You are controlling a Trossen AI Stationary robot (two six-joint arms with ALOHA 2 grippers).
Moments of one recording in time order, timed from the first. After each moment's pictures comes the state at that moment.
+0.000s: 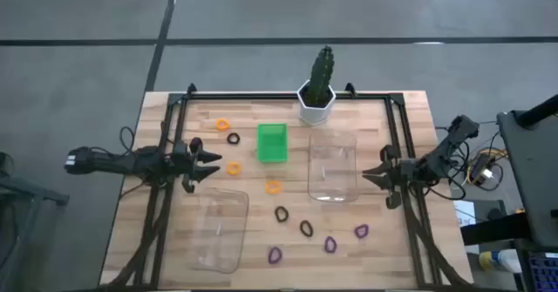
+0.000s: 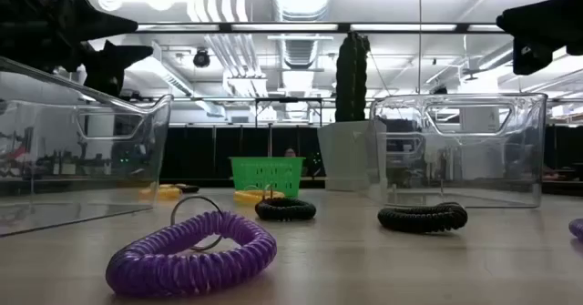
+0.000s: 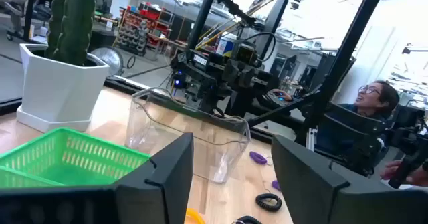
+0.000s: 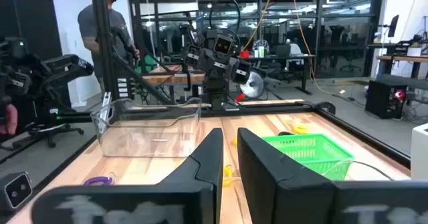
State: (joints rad) left arm -0.11 0.13 0.01 0.18 -0.16 -0.34; right arm 0.75 0.03 0.01 0.16 0.78 -0.04
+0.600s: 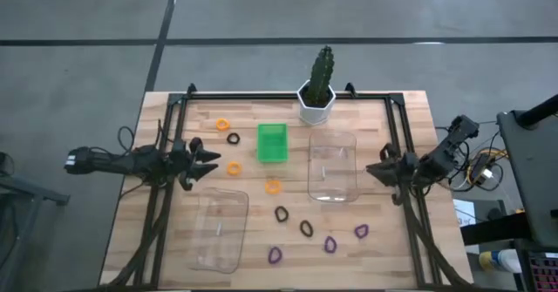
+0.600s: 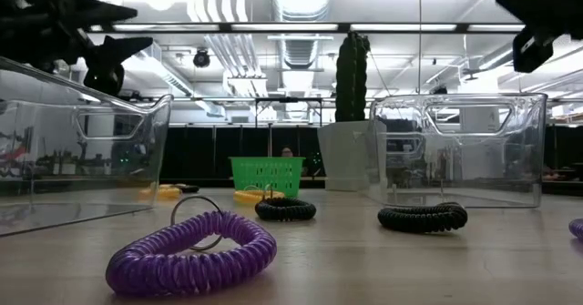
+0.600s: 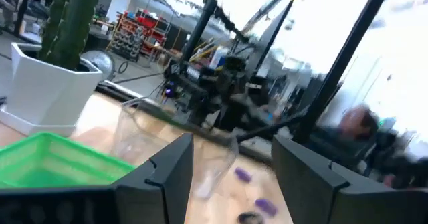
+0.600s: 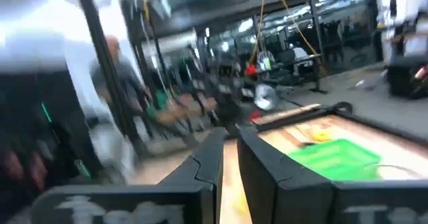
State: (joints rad) left arm -0.11 0.13 0.01 0.27 -0.17 -0.47; right arm 0.75 0.03 0.01 0.38 0.79 0.16
